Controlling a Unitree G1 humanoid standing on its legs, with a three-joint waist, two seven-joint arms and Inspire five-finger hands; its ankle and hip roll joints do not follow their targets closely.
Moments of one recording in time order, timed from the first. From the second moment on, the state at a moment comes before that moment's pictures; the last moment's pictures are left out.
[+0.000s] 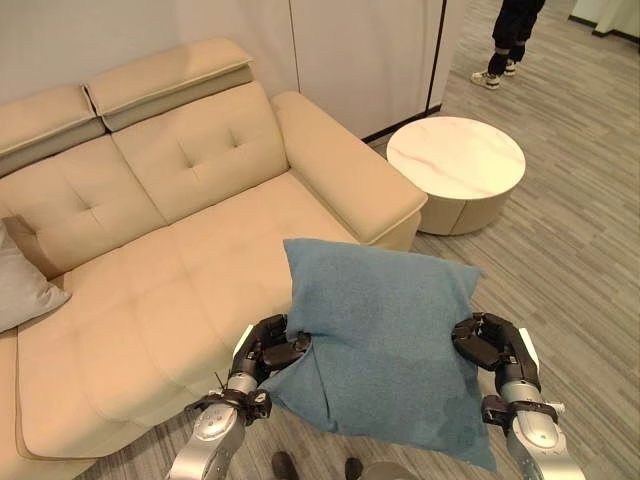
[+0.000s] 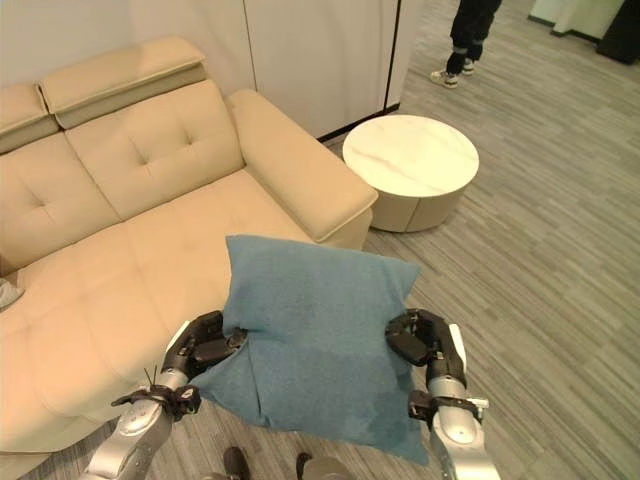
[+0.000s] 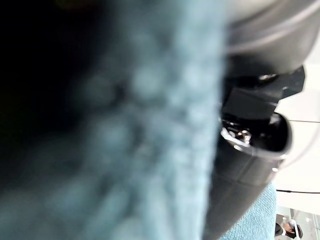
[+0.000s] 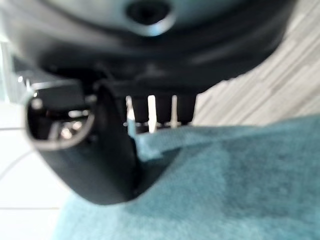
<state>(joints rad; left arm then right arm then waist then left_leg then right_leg) 0.11 0.33 -0.29 0.13 -0.51 -0.06 0.03 0.19 -0.41 -0.03 0.10 0.26 -0.05 -0.17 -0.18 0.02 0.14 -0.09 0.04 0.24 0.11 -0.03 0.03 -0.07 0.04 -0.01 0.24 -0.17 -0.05</state>
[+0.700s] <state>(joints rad) 0.16 0.35 -0.26 0.10 -0.47 -0.06 0.02 0.21 -0.38 -0.02 0.11 0.31 -0.05 -0.13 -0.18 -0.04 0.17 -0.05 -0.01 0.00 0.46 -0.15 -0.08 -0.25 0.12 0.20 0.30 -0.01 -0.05</state>
